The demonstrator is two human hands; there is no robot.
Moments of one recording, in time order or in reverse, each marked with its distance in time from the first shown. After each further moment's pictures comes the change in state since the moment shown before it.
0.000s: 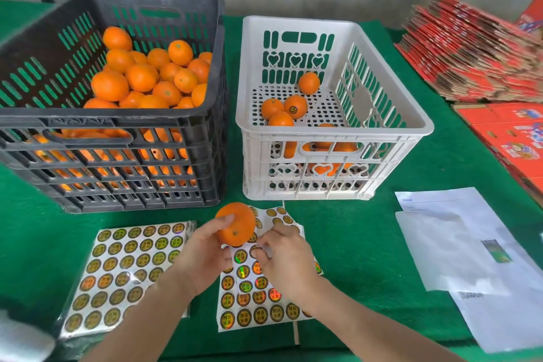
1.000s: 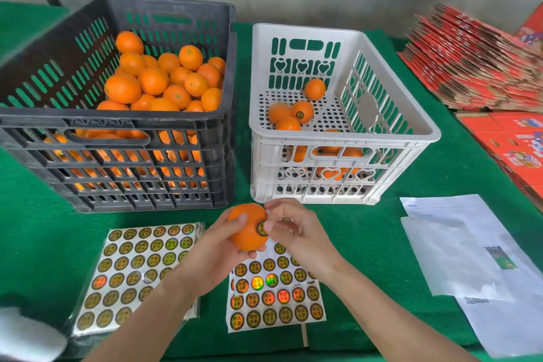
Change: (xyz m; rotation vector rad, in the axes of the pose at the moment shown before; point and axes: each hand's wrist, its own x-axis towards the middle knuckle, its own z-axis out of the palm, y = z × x) left_hand -0.016 0.009 0.004 0.098 -0.189 0.146; right_hand 0.020 -0.030 -0.064 0.829 -0.216 0.228
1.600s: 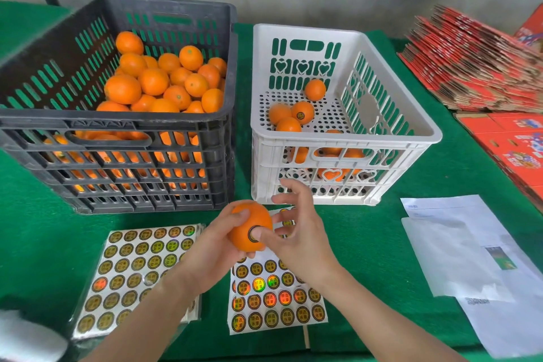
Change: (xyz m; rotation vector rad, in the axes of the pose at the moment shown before) left_hand -0.005 0.012 0.005 0.041 0.054 0.022; right_hand -0.002 -0.001 0.014 -0.183 0.160 -0.065
